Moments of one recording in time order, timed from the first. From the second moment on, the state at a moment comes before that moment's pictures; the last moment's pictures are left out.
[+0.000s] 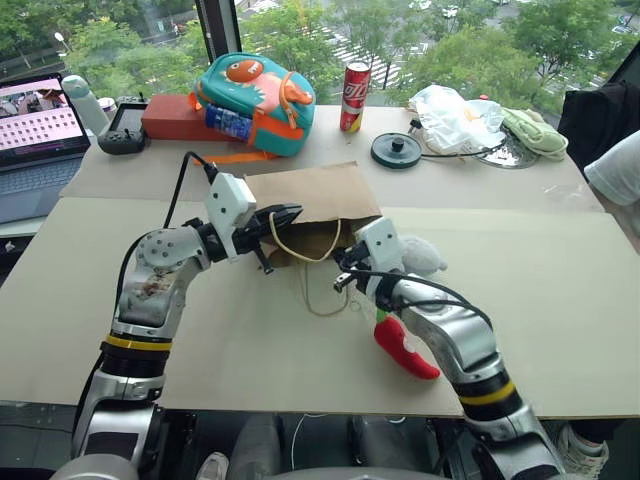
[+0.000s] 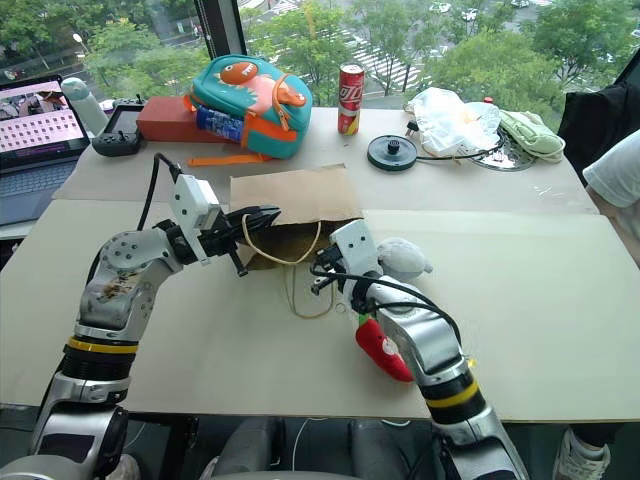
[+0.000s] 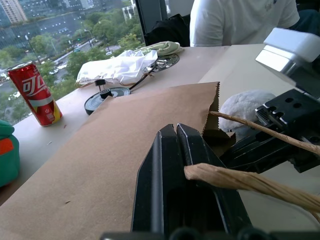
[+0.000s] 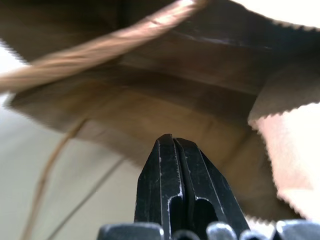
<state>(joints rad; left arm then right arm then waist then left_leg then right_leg) -0.50 0.49 -0.02 -0.04 -0.32 0.21 -0.88 -0.42 -0.24 0.27 -0.15 0.24 0.60 0.24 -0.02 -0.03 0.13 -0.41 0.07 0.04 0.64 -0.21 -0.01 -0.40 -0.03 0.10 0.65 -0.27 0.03</state>
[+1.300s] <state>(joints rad) -0.66 0.44 0.06 0.04 -0.40 0.35 -0.81 -0.40 -0.15 0.26 -0.05 0.12 0.63 0.28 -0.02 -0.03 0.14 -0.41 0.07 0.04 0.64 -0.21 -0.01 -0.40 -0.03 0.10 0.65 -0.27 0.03</state>
